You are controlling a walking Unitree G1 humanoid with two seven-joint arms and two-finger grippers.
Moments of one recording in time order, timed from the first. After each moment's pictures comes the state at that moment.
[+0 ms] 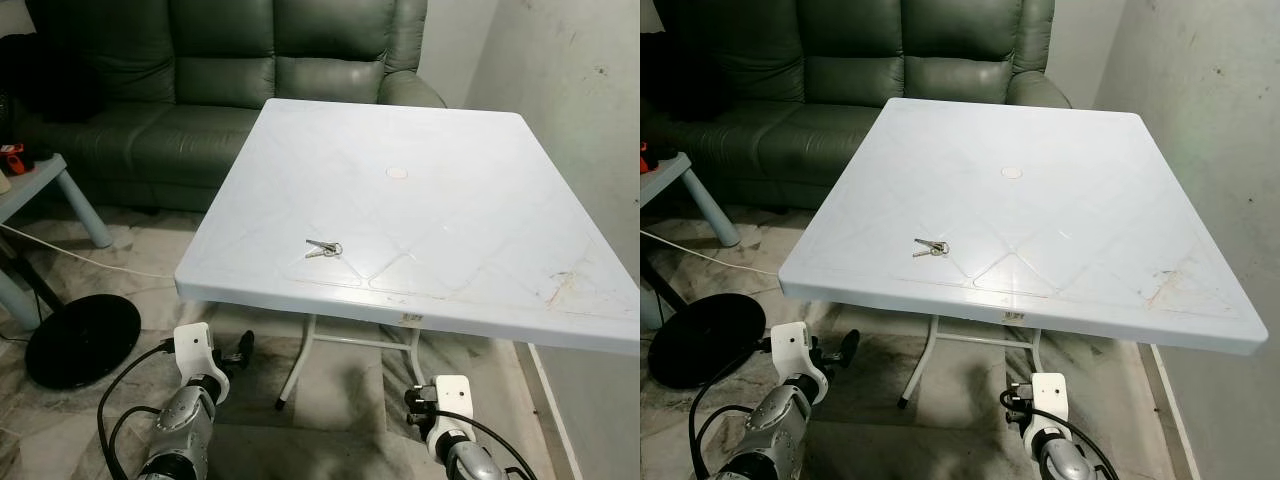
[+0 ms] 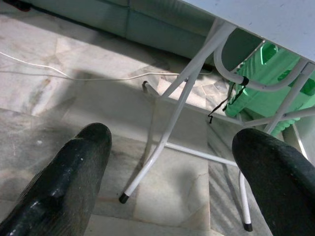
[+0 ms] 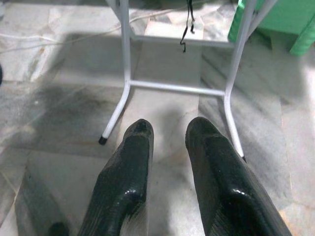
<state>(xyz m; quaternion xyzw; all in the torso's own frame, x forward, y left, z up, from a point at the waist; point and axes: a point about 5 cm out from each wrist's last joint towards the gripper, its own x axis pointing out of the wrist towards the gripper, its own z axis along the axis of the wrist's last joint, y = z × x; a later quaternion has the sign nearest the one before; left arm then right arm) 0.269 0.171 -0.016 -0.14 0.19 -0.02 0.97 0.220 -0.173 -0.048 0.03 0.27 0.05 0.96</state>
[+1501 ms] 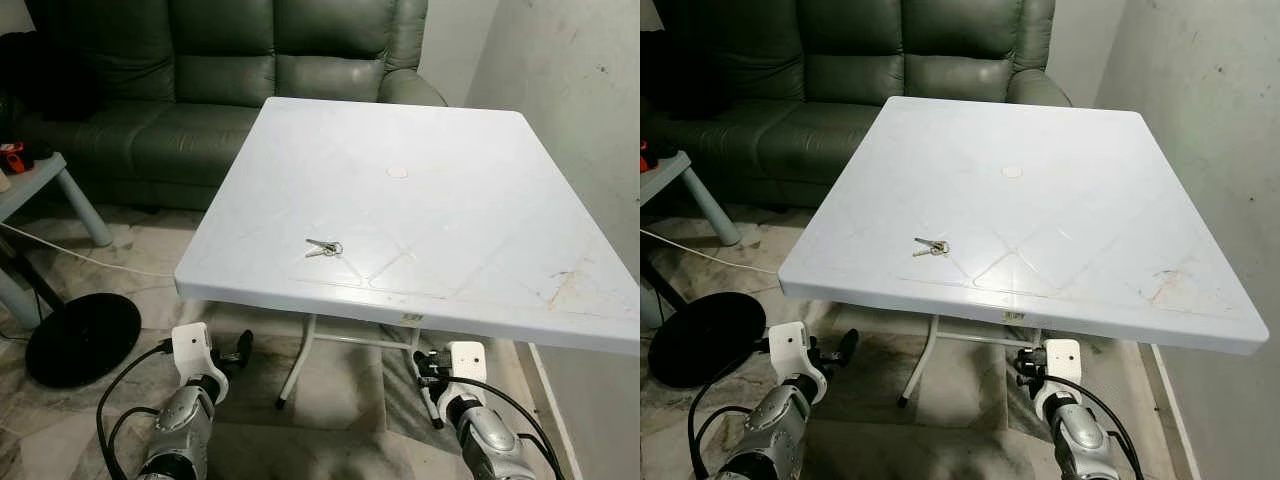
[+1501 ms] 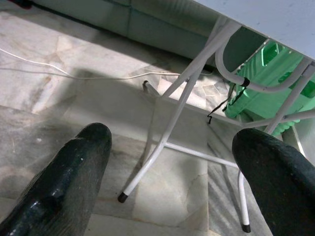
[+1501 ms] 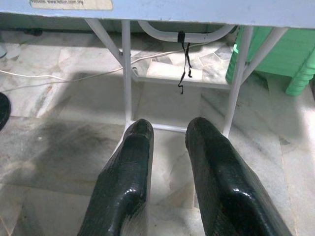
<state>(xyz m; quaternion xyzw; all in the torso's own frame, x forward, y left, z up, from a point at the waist) 0.269 0.173 -0.016 -0.14 0.19 -0.01 0.97 0.252 -0.187 -0.023 0.04 0.20 0.06 0.98</state>
